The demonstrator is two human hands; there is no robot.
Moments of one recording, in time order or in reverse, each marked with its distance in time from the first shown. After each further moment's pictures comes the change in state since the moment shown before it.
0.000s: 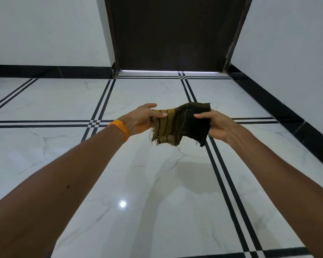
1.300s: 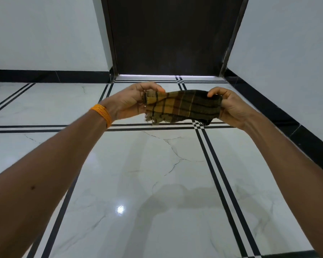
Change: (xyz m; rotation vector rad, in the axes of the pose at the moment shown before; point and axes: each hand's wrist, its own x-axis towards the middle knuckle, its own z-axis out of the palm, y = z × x) left_hand -0.021 0.063 -0.004 0.221 -0.323 0.332; right_hand -0.014 -0.060 -0.015 -0.275 -0.224 -0.344
